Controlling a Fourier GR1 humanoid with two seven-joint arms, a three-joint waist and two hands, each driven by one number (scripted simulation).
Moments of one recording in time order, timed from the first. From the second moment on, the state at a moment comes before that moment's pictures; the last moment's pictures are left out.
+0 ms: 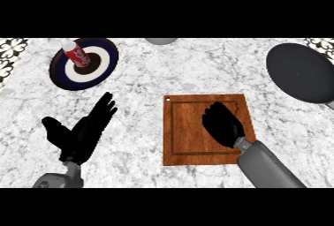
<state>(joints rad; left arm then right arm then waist) -0.07 0.17 -0.16 -1.55 0.29 0.02 0.20 -0.42 -0.30 0.60 -1.28 1.67 0.16 -0.07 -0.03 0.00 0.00</state>
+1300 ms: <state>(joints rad) -0.08 0.14 -0.18 -1.55 0.27 0.01 0.22 -0.52 -0.04 -0.17 -1.41 1.10 -0.29 0.55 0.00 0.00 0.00</state>
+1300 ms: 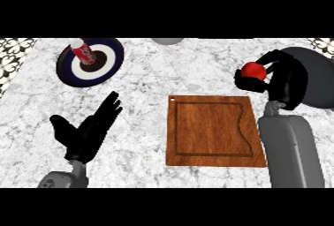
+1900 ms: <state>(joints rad) -0.07 0.14 -0.16 -1.57 0.27 -0.02 0.23 -0.64 -0.29 -0.37 -0.90 1.00 -0.56 0.26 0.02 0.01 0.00</state>
